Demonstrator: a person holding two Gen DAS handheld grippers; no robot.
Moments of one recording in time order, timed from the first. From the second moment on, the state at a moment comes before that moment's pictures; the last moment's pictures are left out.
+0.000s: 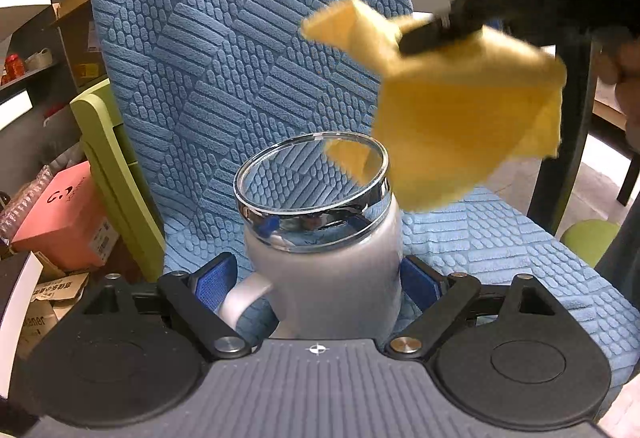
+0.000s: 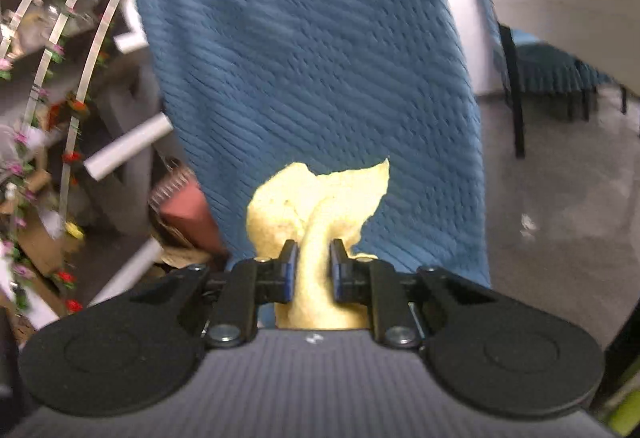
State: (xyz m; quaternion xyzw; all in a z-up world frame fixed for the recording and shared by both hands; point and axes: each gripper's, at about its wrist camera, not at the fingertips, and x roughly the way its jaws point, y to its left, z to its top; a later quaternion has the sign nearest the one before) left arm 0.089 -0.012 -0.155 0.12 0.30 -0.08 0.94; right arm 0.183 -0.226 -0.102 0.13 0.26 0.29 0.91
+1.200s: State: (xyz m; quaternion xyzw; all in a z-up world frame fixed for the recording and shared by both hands) left arm 0.096 -0.004 -0.151 0.10 0.30 -0.09 0.94; right arm 0.178 -0.160 -0.116 0.06 0.30 0.43 0.85
